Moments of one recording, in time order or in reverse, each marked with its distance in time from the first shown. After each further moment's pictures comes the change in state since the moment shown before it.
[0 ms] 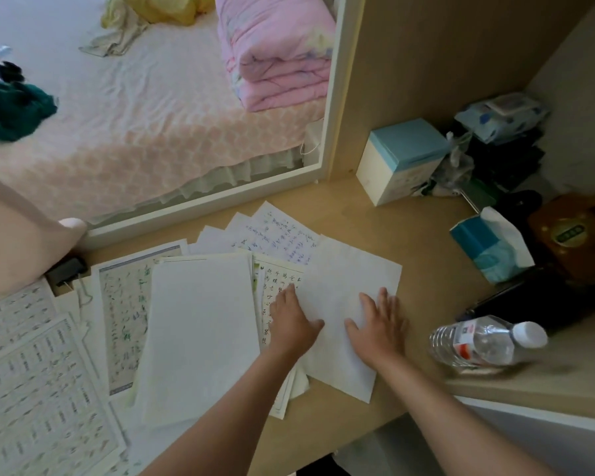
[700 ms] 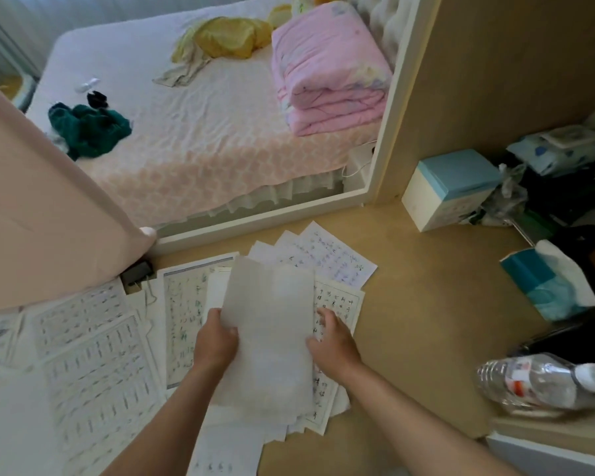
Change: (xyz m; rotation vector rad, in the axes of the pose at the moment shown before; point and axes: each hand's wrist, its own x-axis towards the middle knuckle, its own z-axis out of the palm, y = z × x) left_hand -0.016 -0.126 -0.144 -0.078 0.351 -0.330; right_hand -0.042 -0.141 0.014 0.464 -0.277 -0.192
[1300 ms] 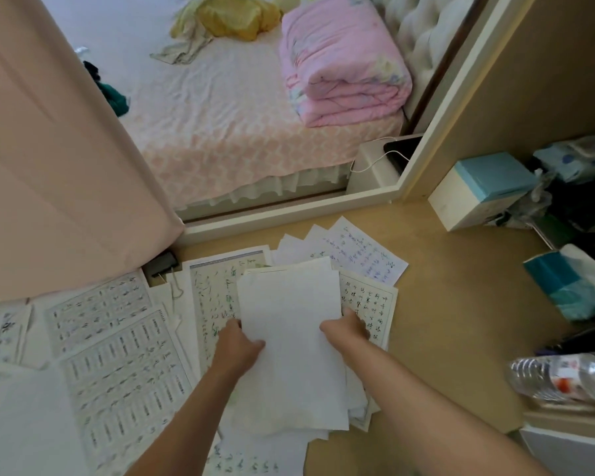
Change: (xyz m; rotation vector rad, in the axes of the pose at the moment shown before) left_hand 0.043 -0.067 -0.017 -0.079 -0.244 -0.053; right_hand 0.037 -0.058 0.066 0.100 0.206 0.476
